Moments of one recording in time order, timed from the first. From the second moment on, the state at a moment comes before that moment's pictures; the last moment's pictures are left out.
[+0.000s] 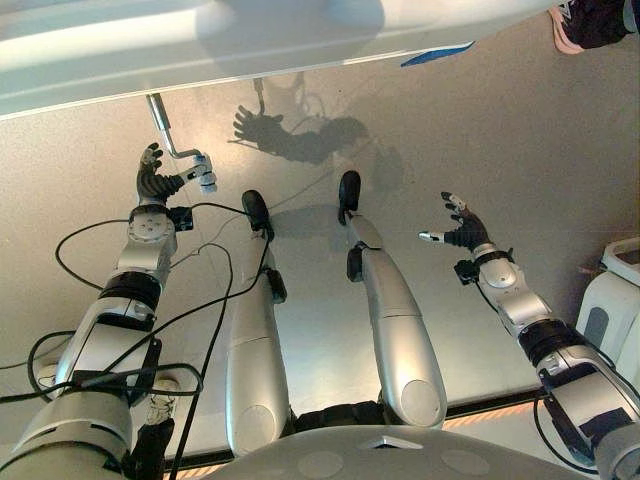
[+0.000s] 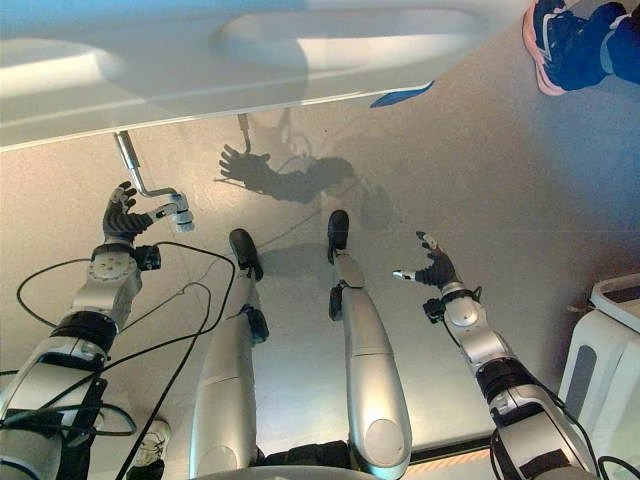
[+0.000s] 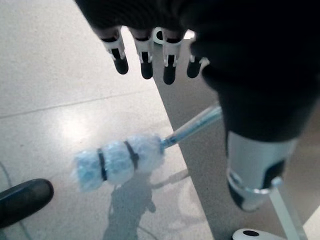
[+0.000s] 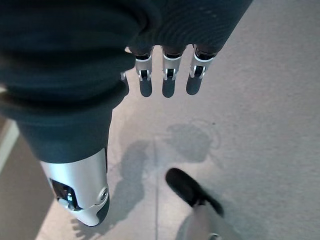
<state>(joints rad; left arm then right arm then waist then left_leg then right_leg) -0.66 0.62 -0.21 0.93 -0.43 -0.17 0.27 -0.37 -0.54 0.33 0.64 0.13 -0.21 -0.13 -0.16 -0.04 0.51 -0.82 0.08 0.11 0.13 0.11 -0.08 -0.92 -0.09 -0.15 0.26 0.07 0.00</state>
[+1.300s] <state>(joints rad) -0.81 0.66 -0.26 1.12 -0.50 -0.14 0.22 -0.41 -0.57 0.41 0.54 0.14 -0.23 -0.13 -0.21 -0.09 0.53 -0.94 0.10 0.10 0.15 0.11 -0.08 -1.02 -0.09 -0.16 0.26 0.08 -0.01</state>
